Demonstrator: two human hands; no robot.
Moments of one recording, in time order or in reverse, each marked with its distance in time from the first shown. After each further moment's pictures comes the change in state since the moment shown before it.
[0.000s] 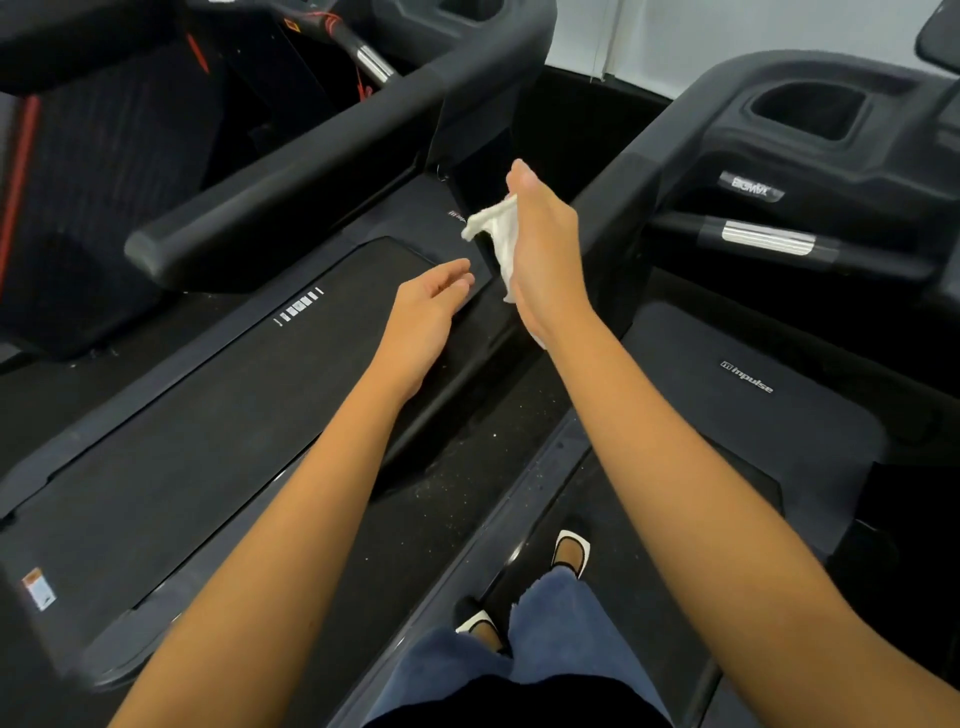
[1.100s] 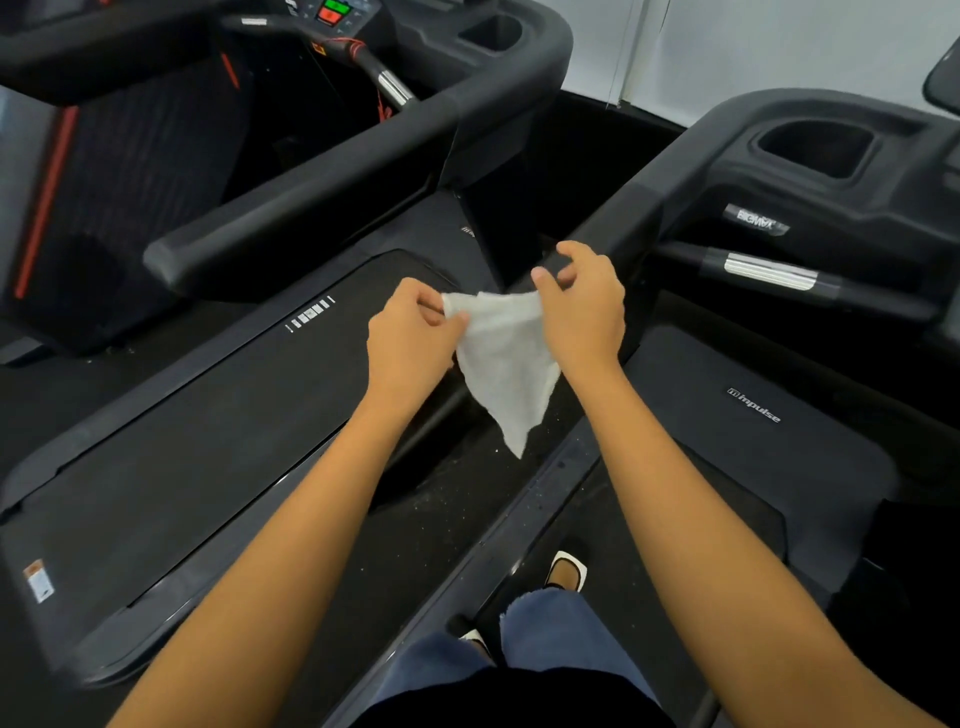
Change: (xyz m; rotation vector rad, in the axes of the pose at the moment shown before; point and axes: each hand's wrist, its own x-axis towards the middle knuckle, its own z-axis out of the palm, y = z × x) left_hand -0.010 0.005 0.004 0.251 0.315 0.039; right_hand 0.014 0.041 -0.043 -0.680 0.257 -0.214
